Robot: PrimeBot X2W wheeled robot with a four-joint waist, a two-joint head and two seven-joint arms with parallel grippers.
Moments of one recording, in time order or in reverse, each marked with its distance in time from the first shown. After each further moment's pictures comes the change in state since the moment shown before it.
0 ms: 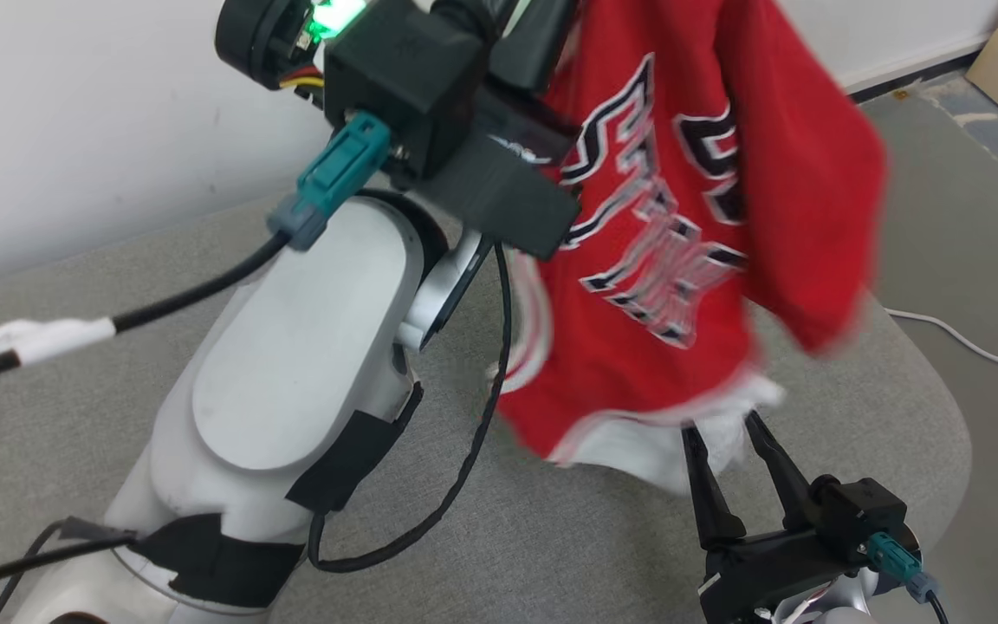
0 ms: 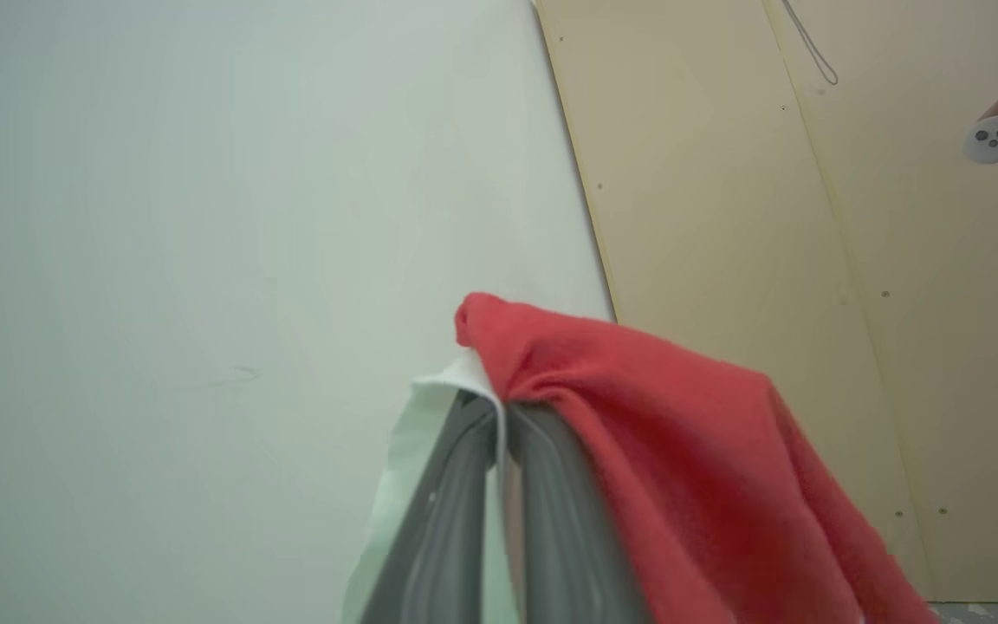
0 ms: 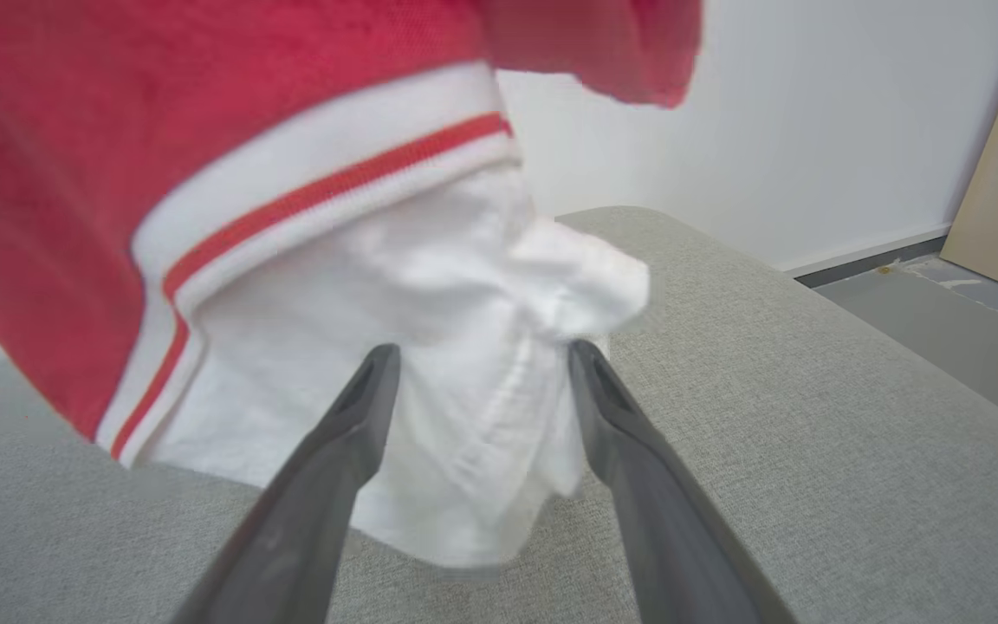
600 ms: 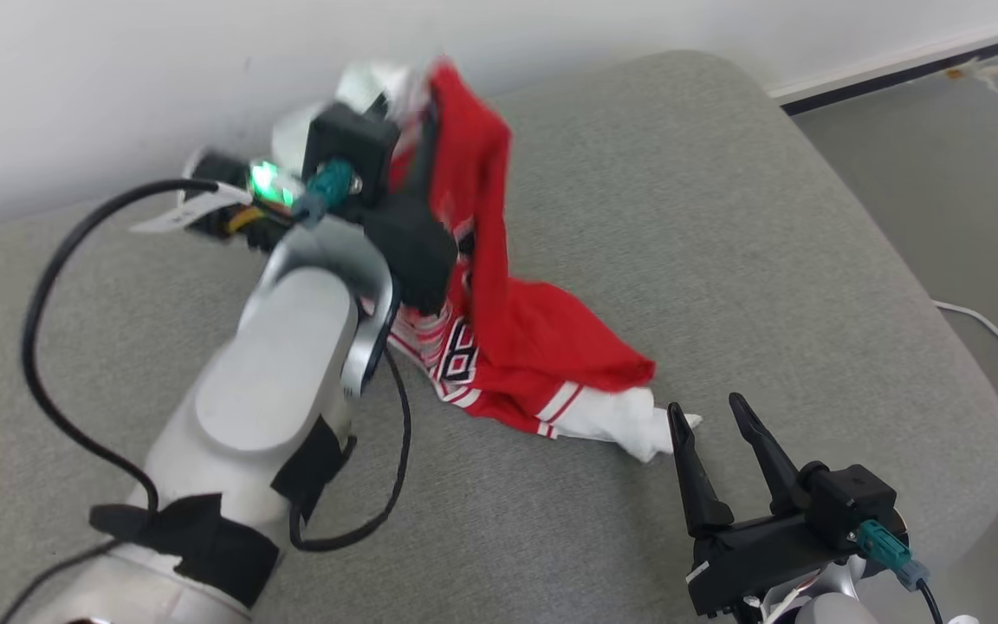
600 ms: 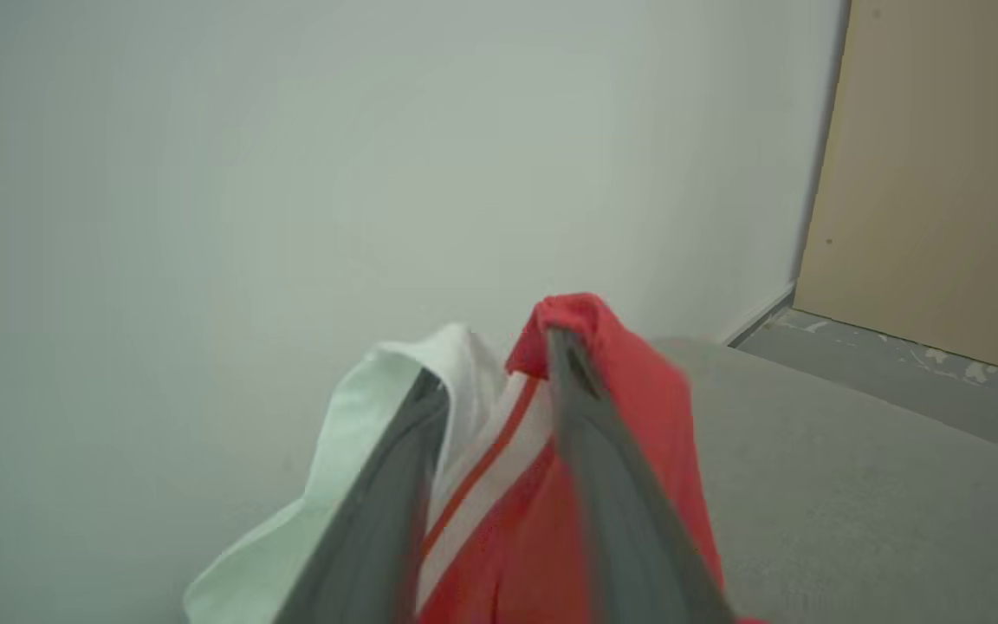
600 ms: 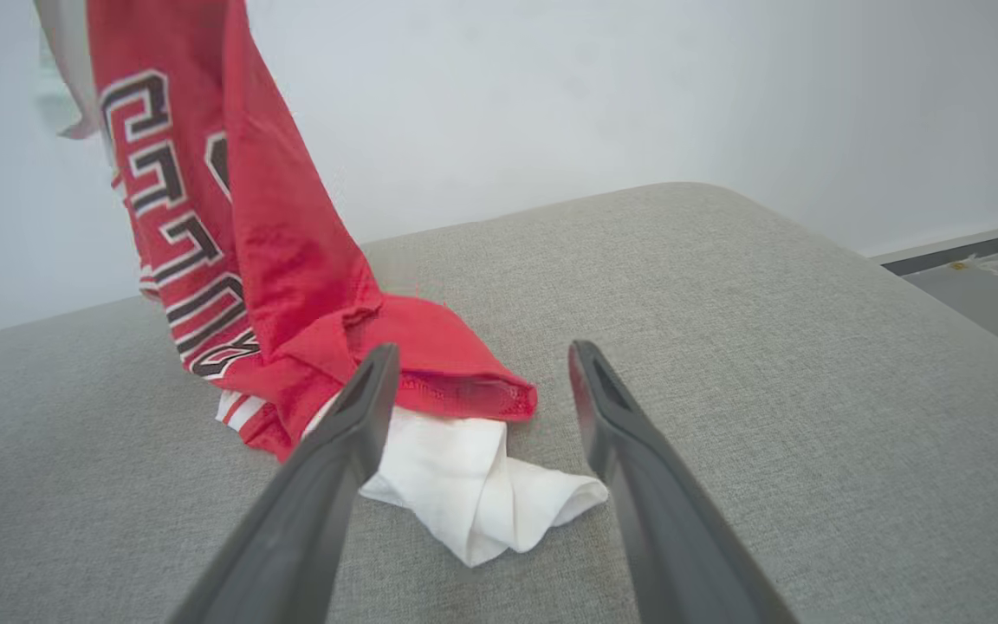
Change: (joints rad) left arm 0.045 0.025 -0.010 0.499 -0.029 0.092 0.038; right arm -0.030 0.000 0.024 0.005 0.009 0.000 -0.012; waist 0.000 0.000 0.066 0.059
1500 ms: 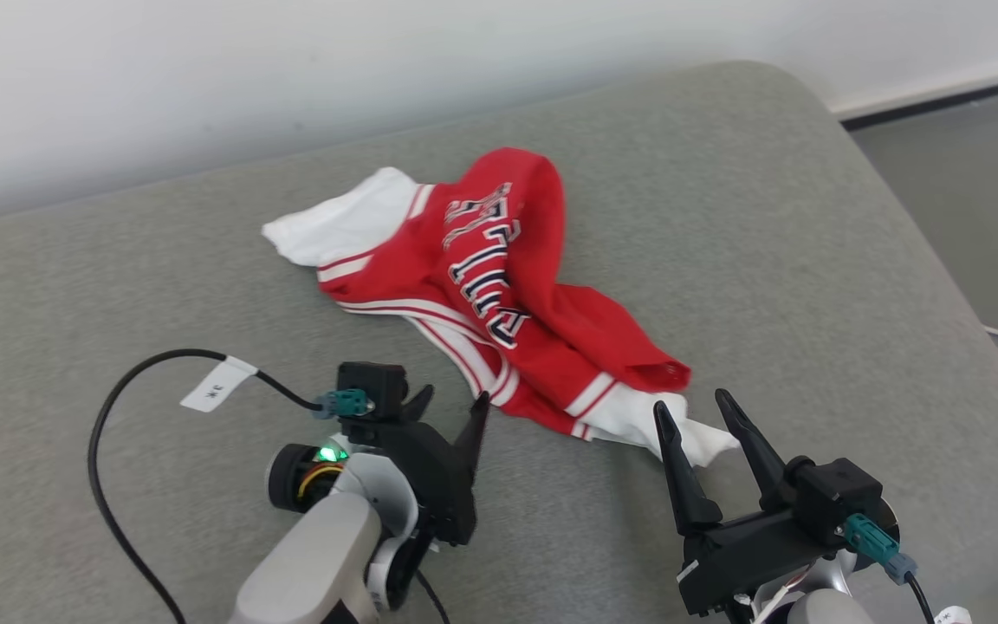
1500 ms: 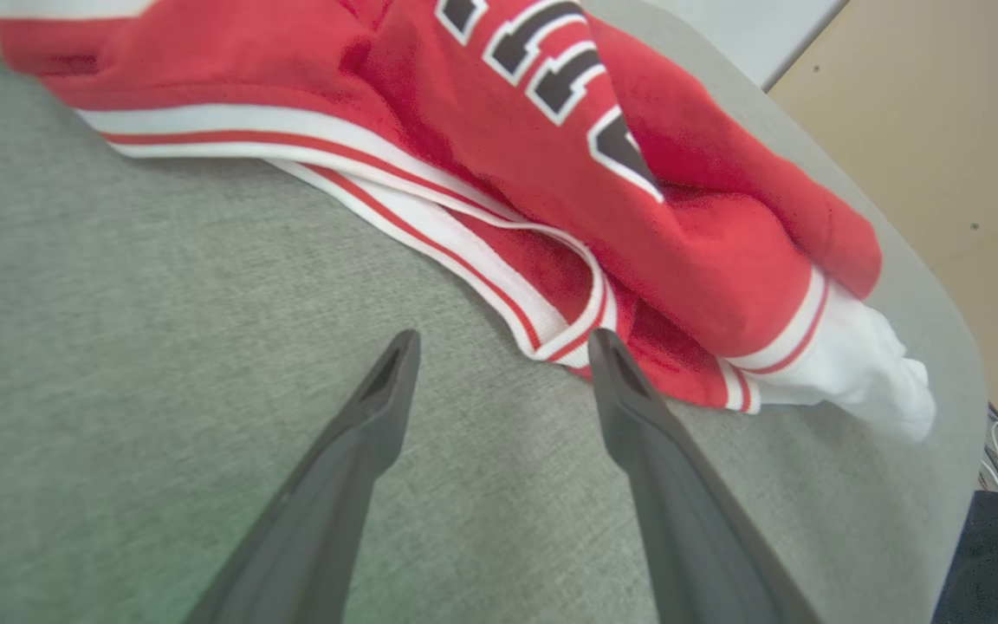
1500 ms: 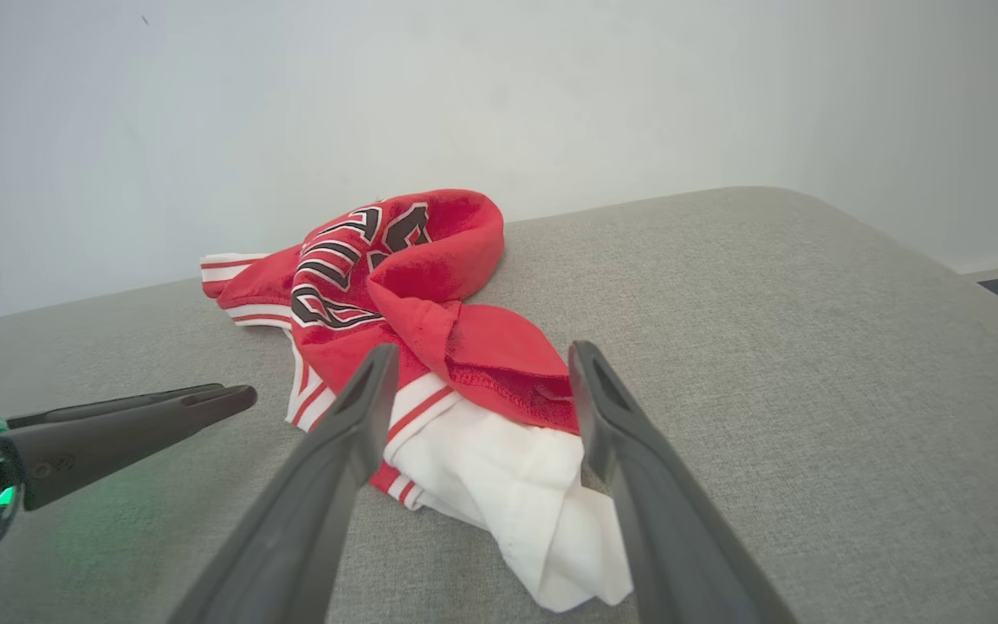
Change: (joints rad) left arm 0.348 -0.026 -0.098 0.073 -0.389 -0.069 0.106; right arm -0.007 0.000 0.021 -0.015 -0.015 0.000 0.025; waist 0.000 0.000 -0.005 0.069
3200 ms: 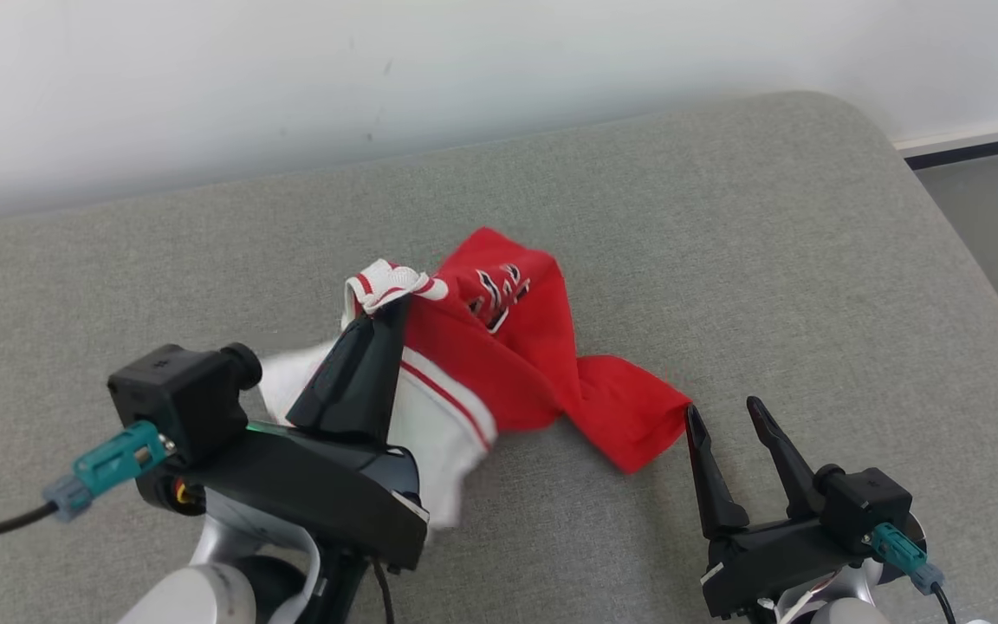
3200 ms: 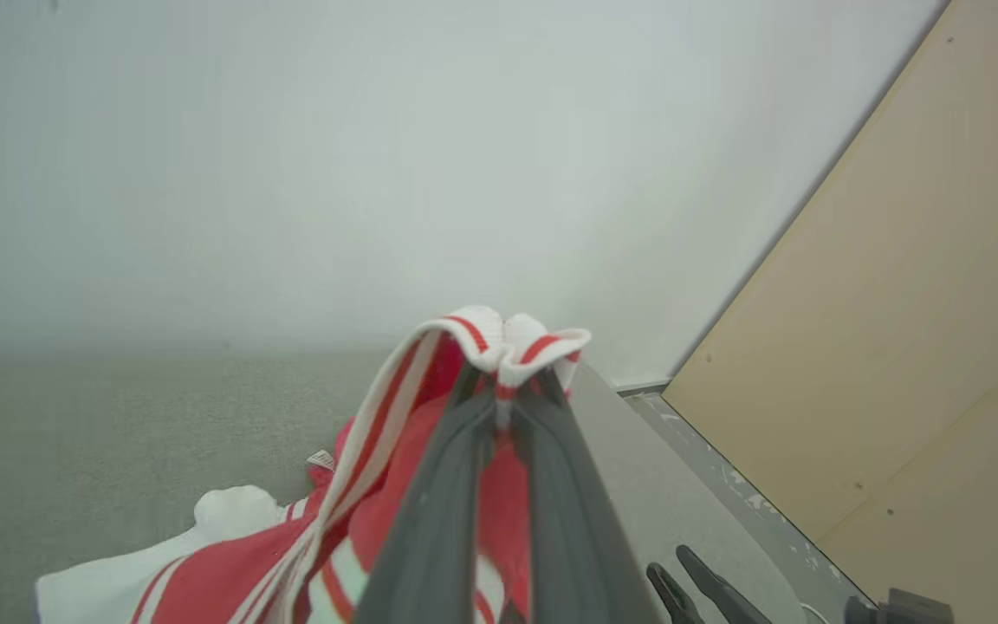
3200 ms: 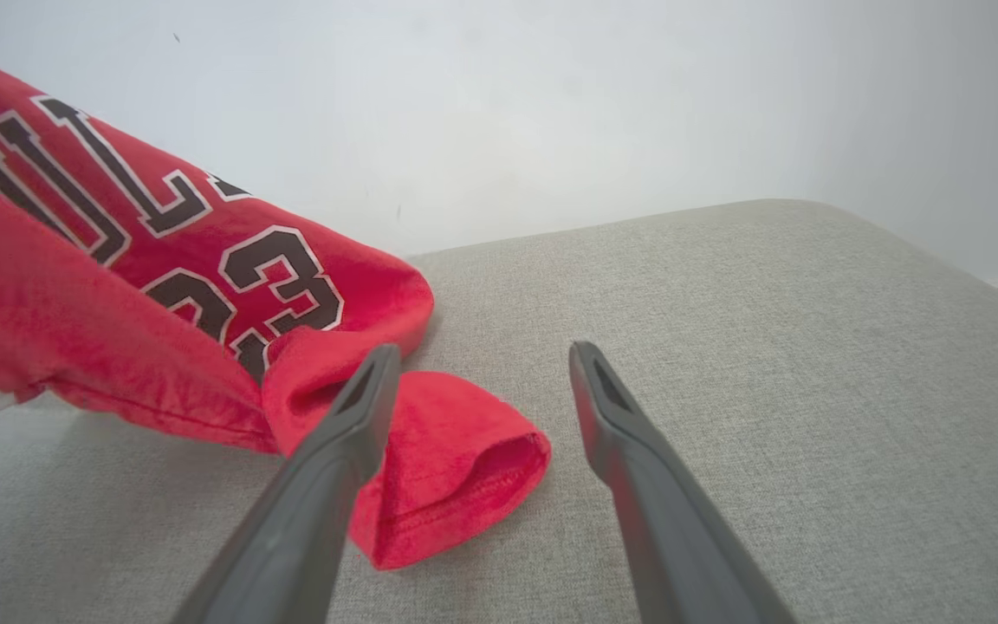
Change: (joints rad) left arm 0.208 0.368 0.028 -1.202 -0.123 0.473 0.107; right arm 0.029 0.001 -0.059 -0.010 -0.006 0.000 -0.004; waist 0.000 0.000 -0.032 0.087
